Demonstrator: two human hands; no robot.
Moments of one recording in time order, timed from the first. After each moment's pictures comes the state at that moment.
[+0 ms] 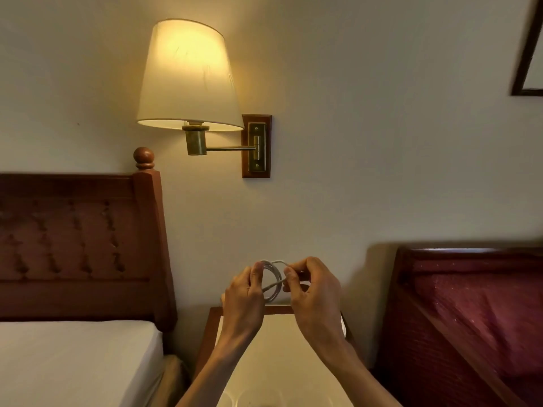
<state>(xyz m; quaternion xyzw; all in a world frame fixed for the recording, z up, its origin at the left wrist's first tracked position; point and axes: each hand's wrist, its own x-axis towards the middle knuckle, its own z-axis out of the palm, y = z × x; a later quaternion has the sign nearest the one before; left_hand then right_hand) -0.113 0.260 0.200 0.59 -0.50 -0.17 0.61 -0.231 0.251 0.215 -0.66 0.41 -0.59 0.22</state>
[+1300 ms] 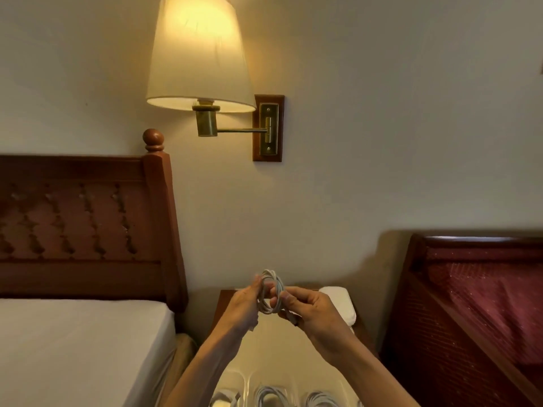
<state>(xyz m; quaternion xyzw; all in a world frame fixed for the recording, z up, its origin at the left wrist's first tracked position) -0.075 0.272 0.158 0.61 -0.44 -0.41 0.52 -0.228 0.253 0.169 -0.62 0.33 -0.38 0.60</state>
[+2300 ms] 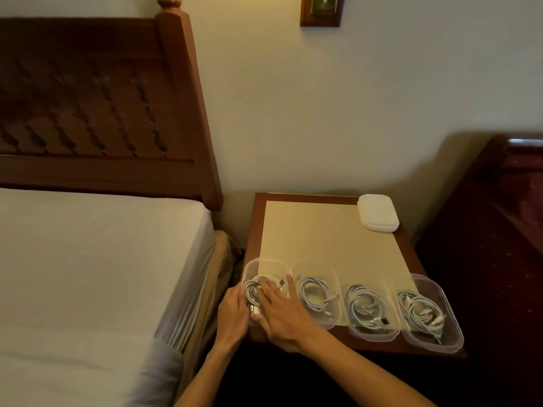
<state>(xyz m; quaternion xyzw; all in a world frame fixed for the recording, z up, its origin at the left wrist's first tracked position) 0.009 0.355 -0.093 0.76 -0.38 -0.26 0.46 -0.125 0.302 -0.071 -0.95 0.30 0.00 0.10</state>
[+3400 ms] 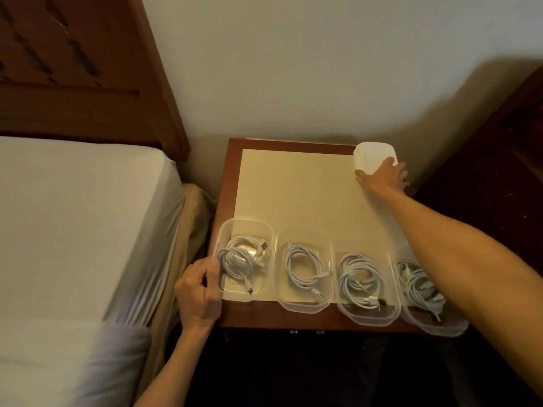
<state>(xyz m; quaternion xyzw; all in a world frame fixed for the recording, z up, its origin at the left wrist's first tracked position) 0.011 0.338 -0.121 0.75 -0.43 -0.07 0.50 -0.270 -0.016 -0.085 -0.59 0.78 -0.13 0.15</state>
